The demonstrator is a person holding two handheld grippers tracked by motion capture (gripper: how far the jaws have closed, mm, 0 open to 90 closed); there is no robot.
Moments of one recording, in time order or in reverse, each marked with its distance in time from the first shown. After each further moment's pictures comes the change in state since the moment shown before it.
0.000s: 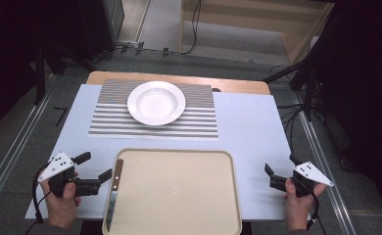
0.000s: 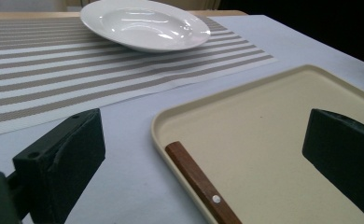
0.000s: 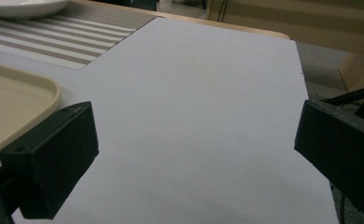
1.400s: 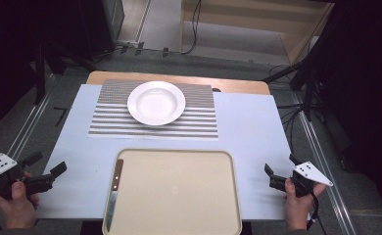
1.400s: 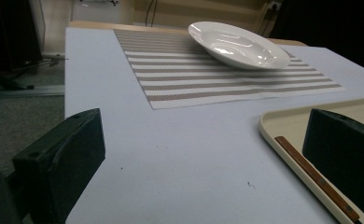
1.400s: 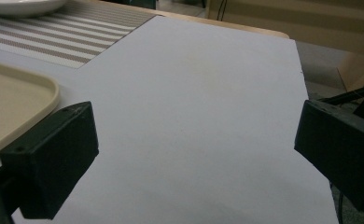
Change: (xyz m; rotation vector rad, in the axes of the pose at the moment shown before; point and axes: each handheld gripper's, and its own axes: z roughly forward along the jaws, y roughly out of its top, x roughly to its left) left arm 0.079 -0.017 -0.066 -0.097 0.163 -0.108; right arm 0.001 0.000 0.001 0.004 -0.002 -0.005
